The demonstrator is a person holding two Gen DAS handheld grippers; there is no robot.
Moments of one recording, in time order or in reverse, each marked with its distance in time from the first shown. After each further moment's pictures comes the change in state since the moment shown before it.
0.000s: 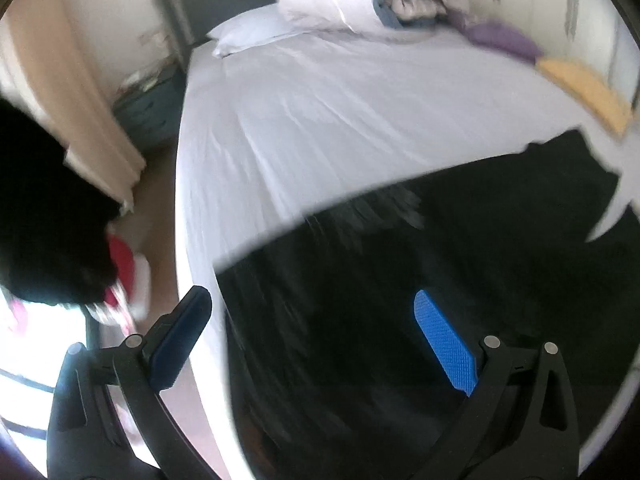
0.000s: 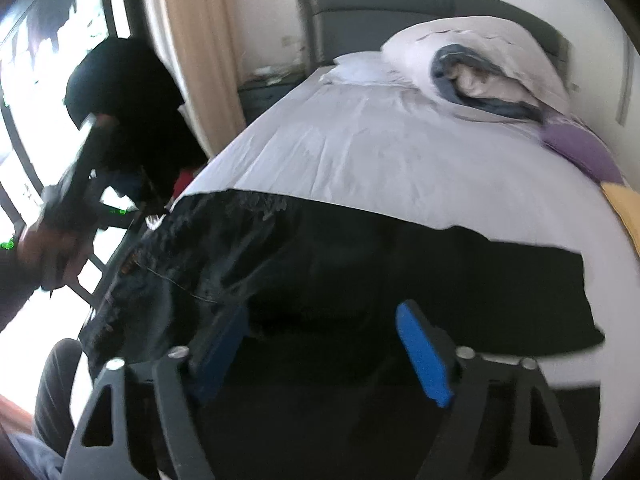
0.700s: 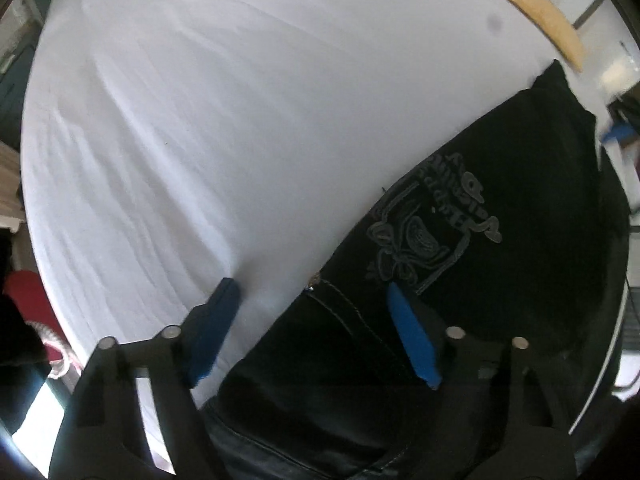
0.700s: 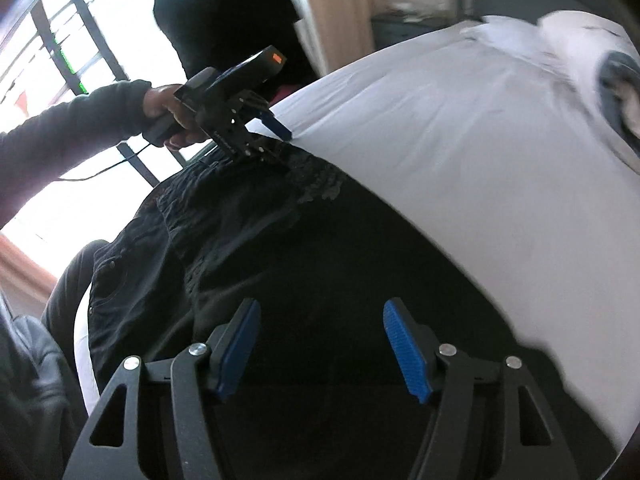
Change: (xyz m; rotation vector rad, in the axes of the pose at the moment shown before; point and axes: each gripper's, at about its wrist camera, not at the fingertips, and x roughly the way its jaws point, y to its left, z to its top) left arm 0.210 0.054 0.089 0.196 0.336 -0.429; right arm 0.138 -0.031 0.097 -0.368 0.273 0.410
